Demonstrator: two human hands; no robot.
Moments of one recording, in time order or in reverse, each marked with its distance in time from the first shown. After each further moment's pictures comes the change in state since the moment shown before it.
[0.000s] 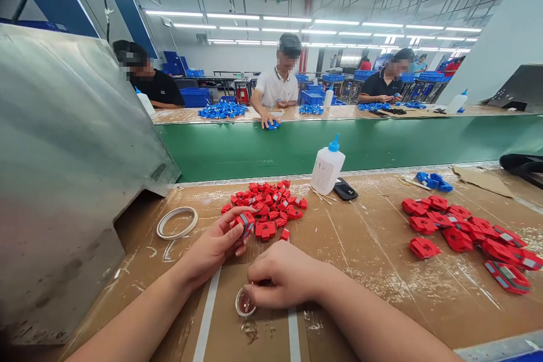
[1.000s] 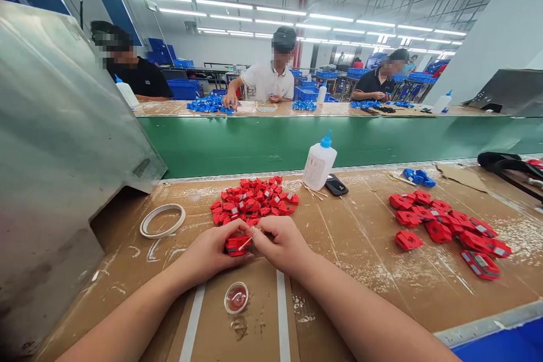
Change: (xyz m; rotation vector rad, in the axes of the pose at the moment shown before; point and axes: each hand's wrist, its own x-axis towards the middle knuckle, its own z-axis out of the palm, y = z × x) left_hand -0.002 0.001 -0.005 1.071 -0.066 -0.043; right_hand 0.003 0.013 -0.004 0.041 0.556 0.331
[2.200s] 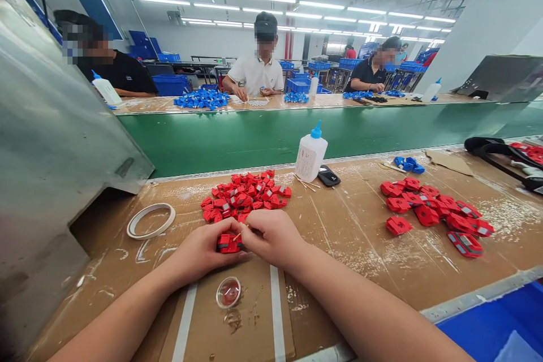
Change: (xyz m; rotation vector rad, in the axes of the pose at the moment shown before) left_hand 0.000 0.005 -0.001 0.035 -0.036 0.003; right_hand 0.000 -0.006 0.002 -0.116 0.012 -0.097
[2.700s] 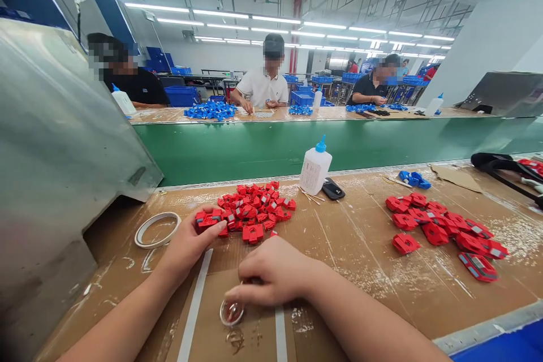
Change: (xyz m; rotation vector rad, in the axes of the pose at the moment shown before) left_hand 0.008 -0.015 -0.013 -0.566 0.506 -0.065; right_hand -0.005 -0.005 -0.013 -0.001 -0.506 -0.195
